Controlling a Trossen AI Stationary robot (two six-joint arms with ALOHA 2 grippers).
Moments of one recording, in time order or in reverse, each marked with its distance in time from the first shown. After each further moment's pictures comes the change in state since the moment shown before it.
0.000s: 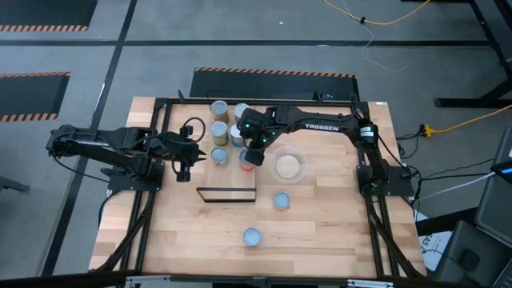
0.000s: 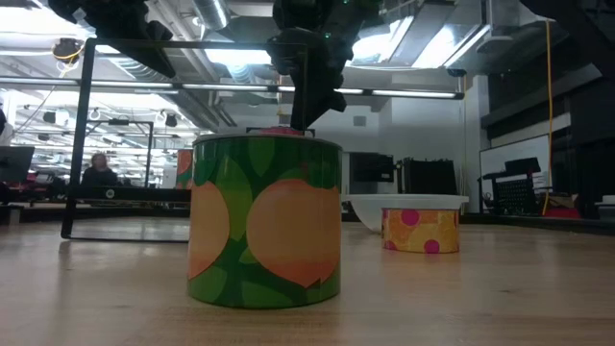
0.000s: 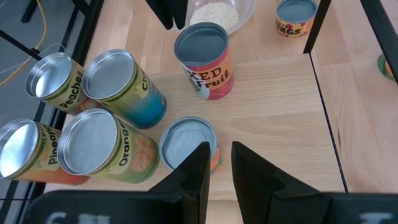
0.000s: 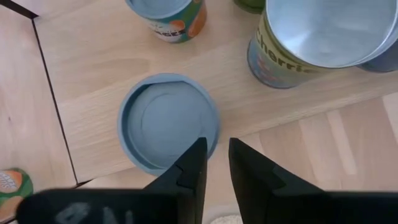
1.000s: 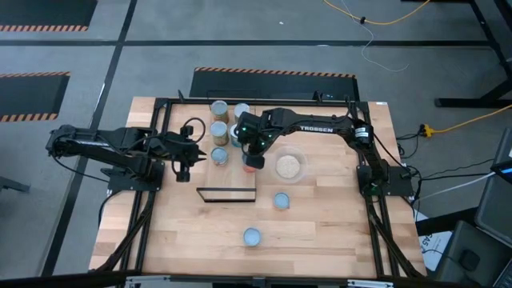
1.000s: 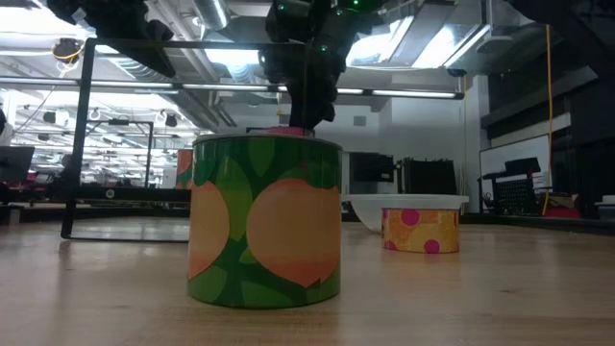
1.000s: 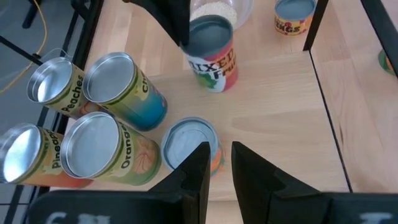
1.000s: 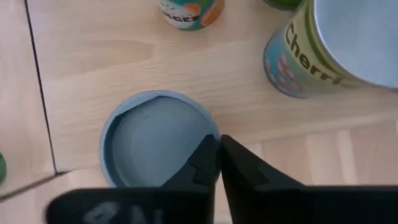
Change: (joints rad) left arm 0.000 -0.001 0.000 0.001 0.000 0.031; right arm 0.001 0.052 0.001 0.015 -0.014 -0.148
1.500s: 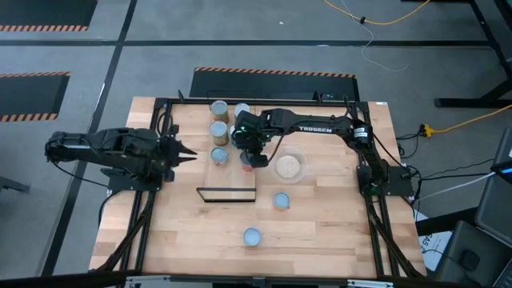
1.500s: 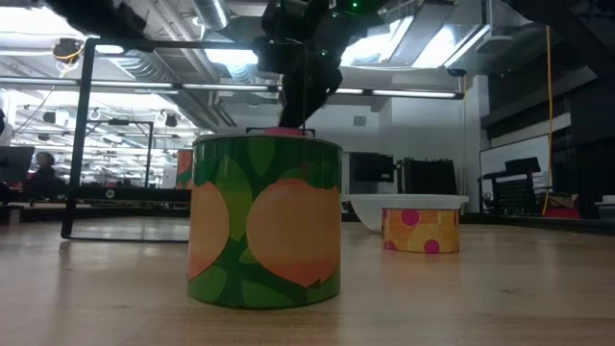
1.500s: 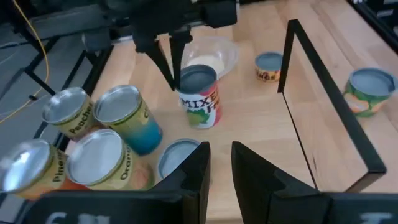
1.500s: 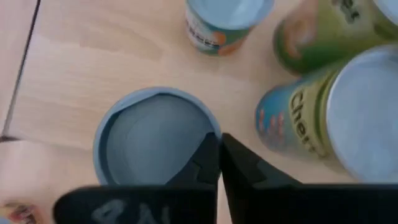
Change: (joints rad) left arm -0.005 -0.294 -0.116 0.065 0.061 -0.012; right arm -0.001 0.004 -0.001 0.089 0.004 -0.400
